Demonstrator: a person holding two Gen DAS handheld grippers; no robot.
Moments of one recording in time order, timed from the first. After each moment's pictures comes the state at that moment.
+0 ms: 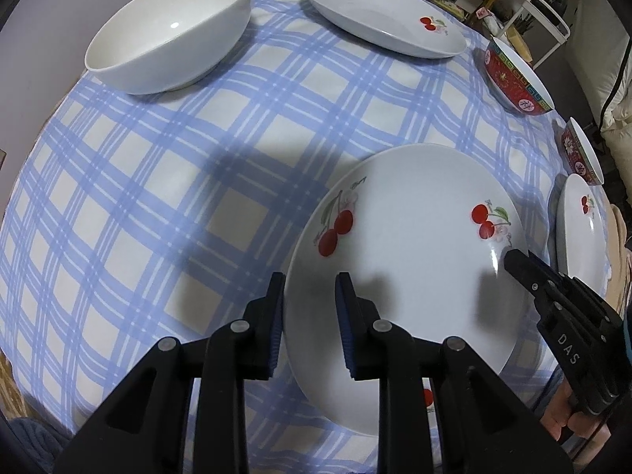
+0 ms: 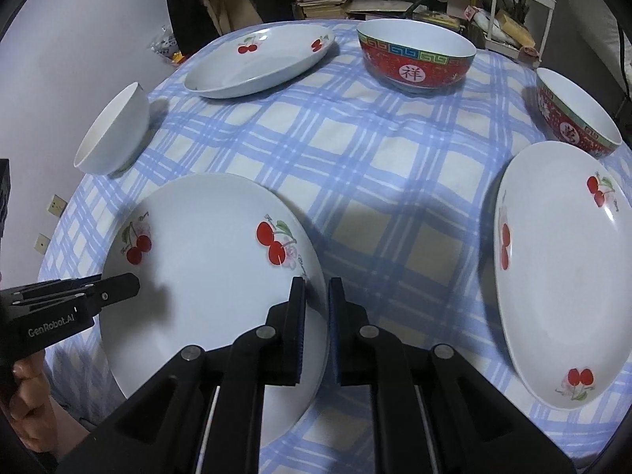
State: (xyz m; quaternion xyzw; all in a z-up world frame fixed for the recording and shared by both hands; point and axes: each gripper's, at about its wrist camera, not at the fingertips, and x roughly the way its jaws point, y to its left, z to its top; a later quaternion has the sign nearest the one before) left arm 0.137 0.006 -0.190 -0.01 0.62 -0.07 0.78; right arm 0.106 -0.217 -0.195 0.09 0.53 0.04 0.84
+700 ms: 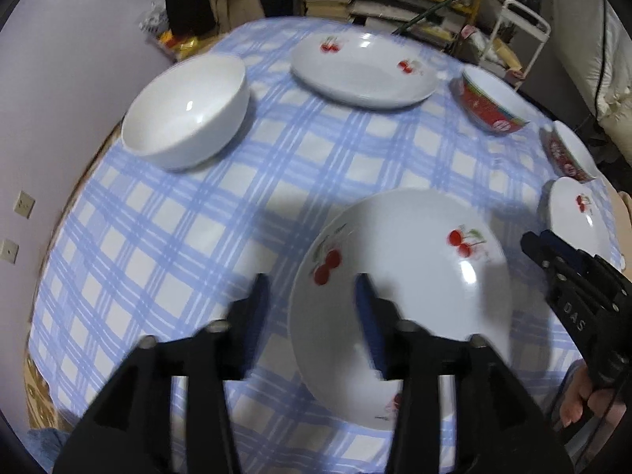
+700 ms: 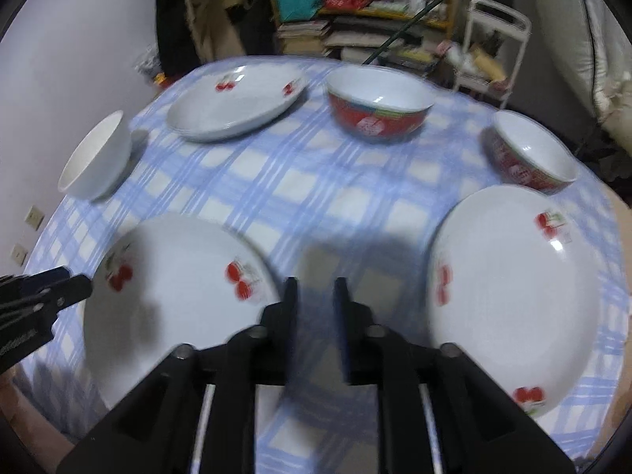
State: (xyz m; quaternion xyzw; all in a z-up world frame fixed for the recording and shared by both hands) left arm 0.123 -0.016 -0.137 0.05 0.54 -0.06 0.83; right arm 0.102 -0.235 -0.165 0.06 0.48 -0.02 0.87
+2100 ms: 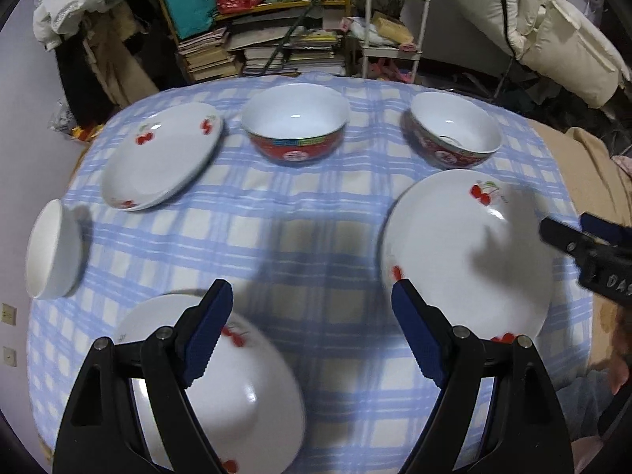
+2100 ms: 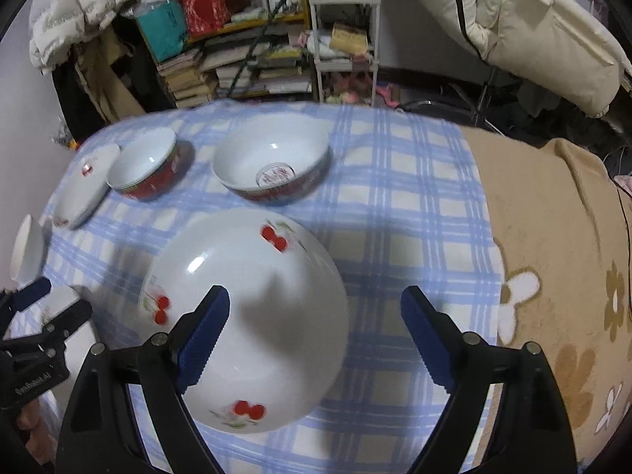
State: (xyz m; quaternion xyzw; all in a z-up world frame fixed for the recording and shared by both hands) left arm 0.124 -0.226 -0.131 0.14 0.51 -0.18 0.83; right arm 0.063 -0.453 -0.138 0.13 0.50 -0.14 0.84
